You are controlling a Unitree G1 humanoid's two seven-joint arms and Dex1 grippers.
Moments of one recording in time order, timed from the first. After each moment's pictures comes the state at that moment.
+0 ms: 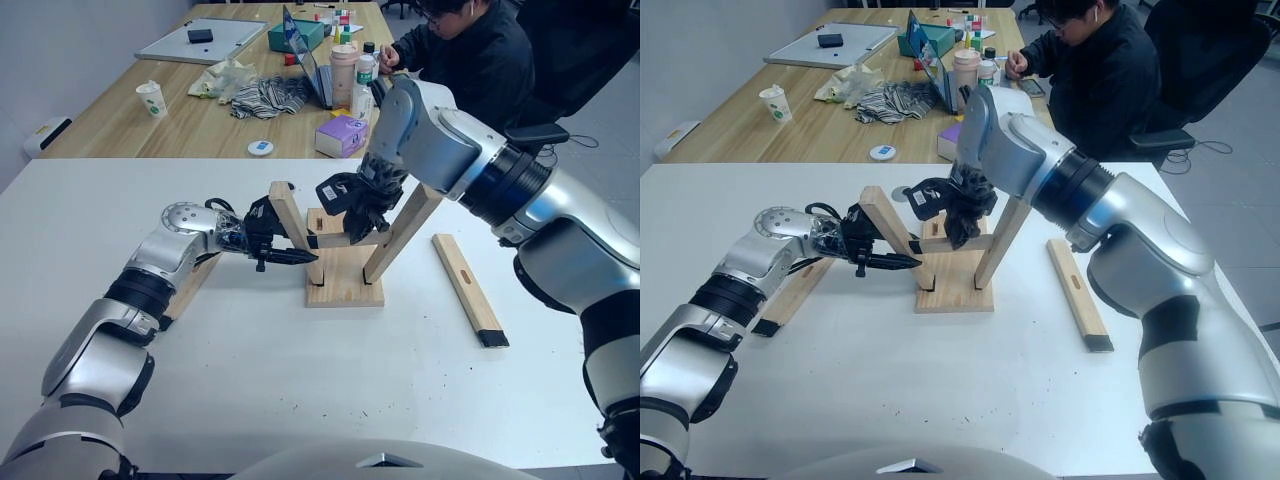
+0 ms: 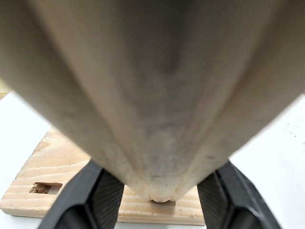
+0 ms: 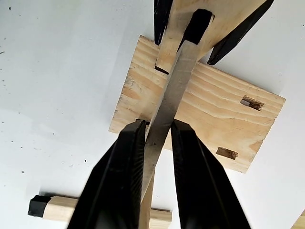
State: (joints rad) left arm -0.70 0.67 -0.51 0.53 -0.54 0.02 -1.30; right arm -1.38 -0.47 0.96 0.44 -0.01 0.47 1.57
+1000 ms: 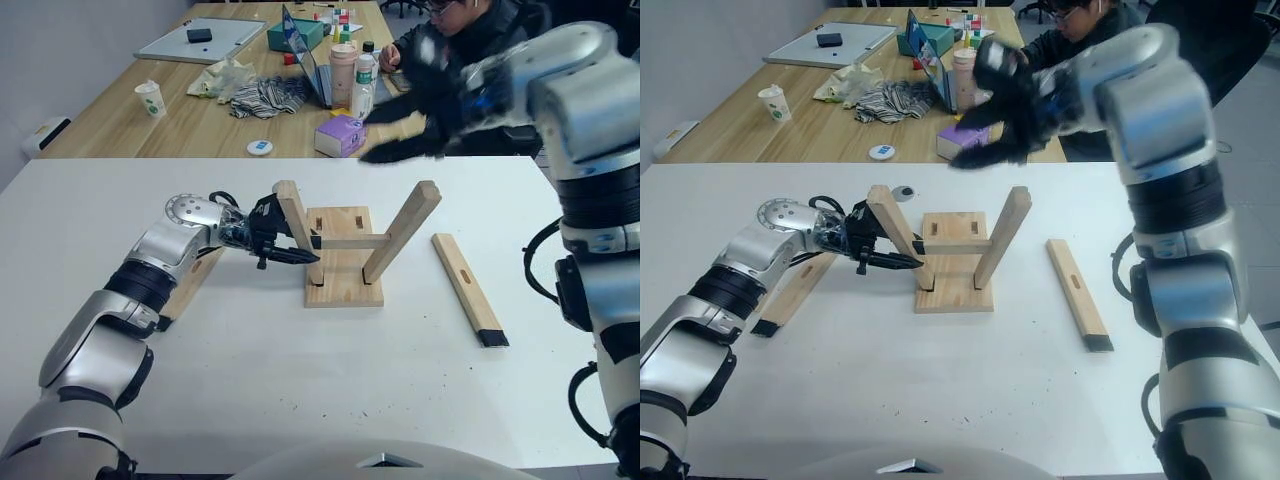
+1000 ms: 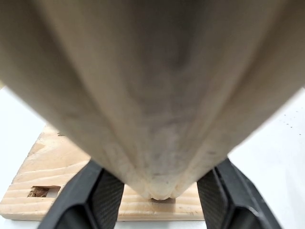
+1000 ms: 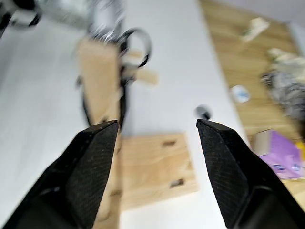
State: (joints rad) left arm -0.73 0.68 -0.55 0.52 -0.52 0.04 -1.29; right arm -1.19 -0.59 0.15 0.19 0.18 0.83 1.25
